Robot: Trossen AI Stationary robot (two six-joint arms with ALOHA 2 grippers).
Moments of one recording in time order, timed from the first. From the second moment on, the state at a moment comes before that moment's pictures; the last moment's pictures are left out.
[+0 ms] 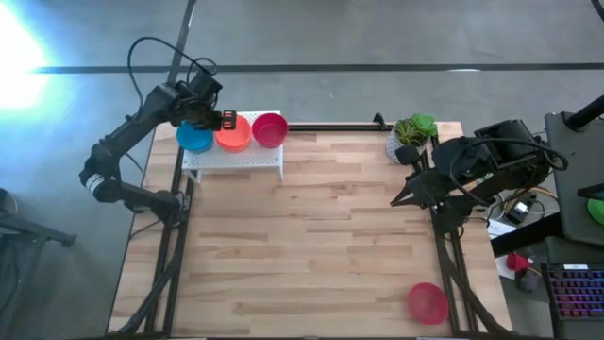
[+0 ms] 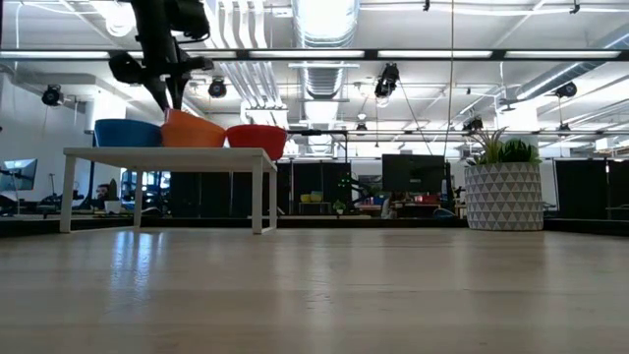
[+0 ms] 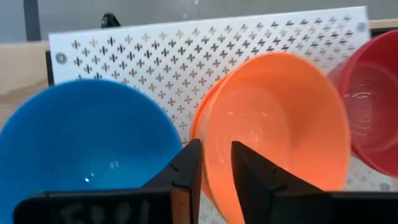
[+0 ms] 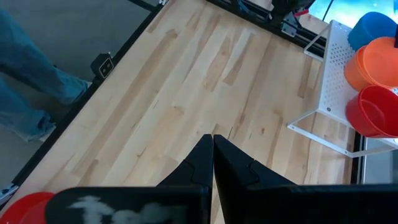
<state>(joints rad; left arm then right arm) 0.87 1.29 1.41 -1.24 -0.15 -0.59 0.29 1.37 2.04 -1.46 -0.01 -0.19</state>
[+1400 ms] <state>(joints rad) 0.09 1.09 1.65 -1.04 -0.24 -0.40 0.48 1.21 1.48 -1.54 -0.07 0.41</state>
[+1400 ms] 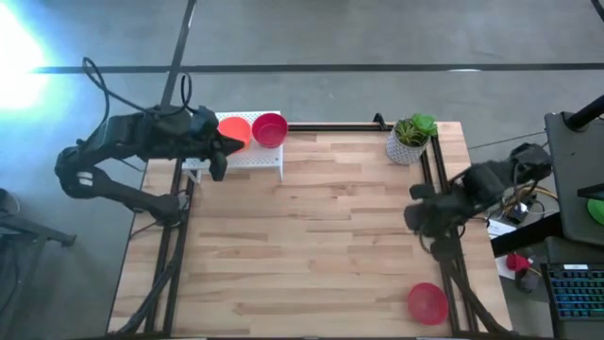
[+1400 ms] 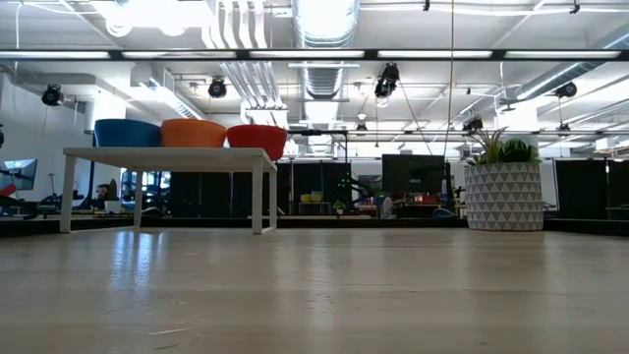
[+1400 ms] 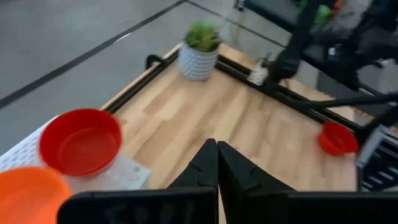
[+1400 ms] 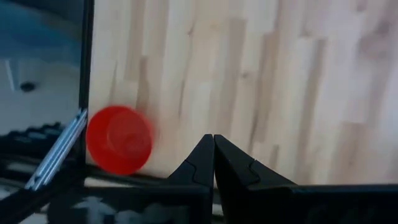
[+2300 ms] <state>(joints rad) 0.00 1.10 1.65 -1.00 -0.23 -0.35 0.74 1.22 0.97 -1.12 -0.20 0.65</state>
